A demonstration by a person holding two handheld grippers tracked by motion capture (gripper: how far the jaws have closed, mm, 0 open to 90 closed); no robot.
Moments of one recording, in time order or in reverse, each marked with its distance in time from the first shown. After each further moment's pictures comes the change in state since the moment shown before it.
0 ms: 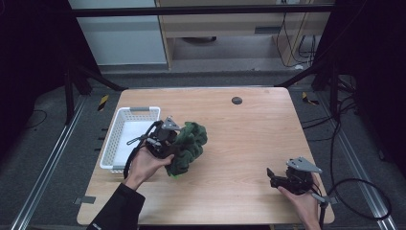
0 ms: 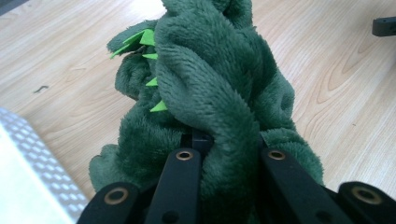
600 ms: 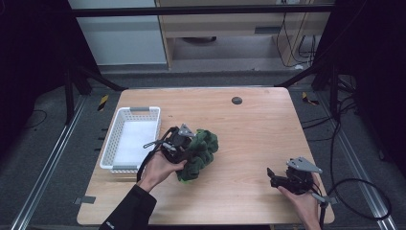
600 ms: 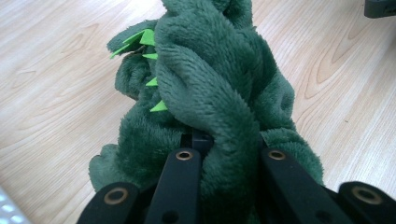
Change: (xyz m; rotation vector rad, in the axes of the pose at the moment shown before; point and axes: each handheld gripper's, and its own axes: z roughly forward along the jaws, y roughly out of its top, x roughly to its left) left arm -0.020 0.003 0.038 0.040 -0.051 0.037; right arm 0.000 0.000 0.000 -0.002 -0.005 -0.001
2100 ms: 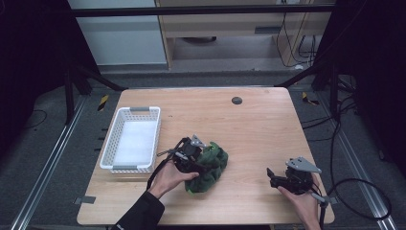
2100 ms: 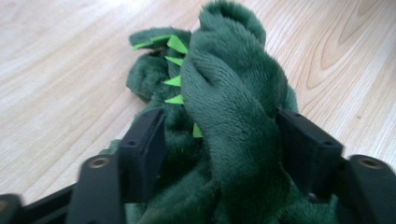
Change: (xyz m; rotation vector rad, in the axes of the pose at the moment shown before) left arm -0.012 -0.017 0.046 0.012 -0.040 -0.014; right arm 0.000 0.000 0.001 0.001 -0.001 -0.013
